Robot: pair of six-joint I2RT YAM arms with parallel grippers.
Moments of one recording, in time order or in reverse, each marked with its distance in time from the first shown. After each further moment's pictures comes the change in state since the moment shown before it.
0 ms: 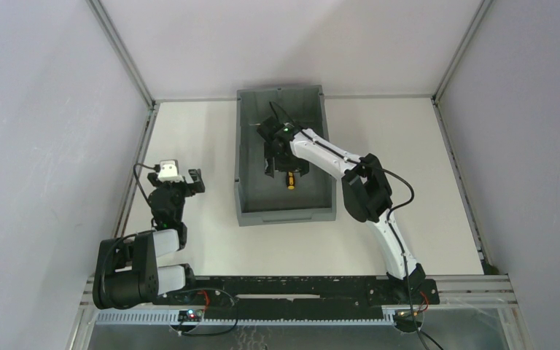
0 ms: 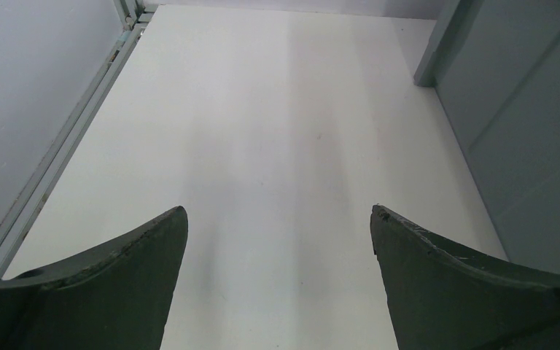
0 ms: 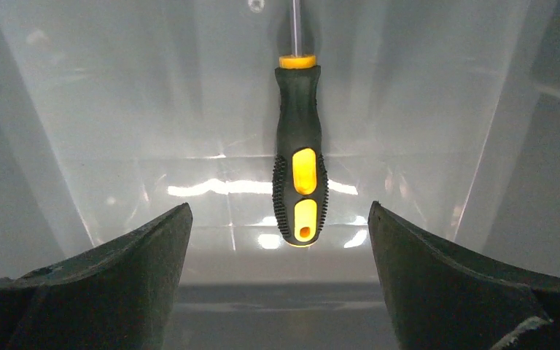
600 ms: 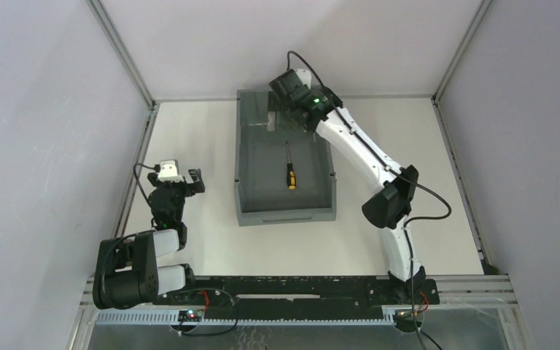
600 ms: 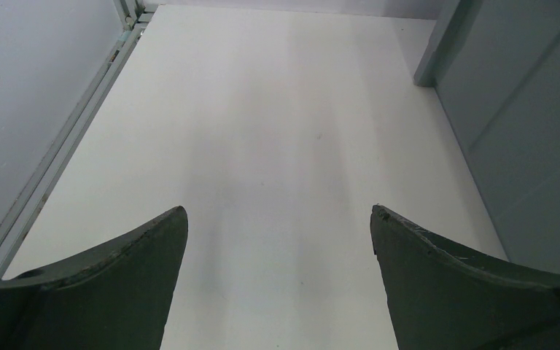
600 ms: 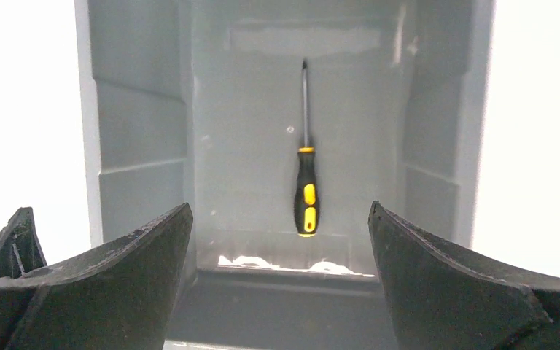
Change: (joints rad) left arm 0.000 0.000 0.000 0.000 0.000 0.000; right arm -0.023 -0.169 0.326 -0.096 0.109 -0.084
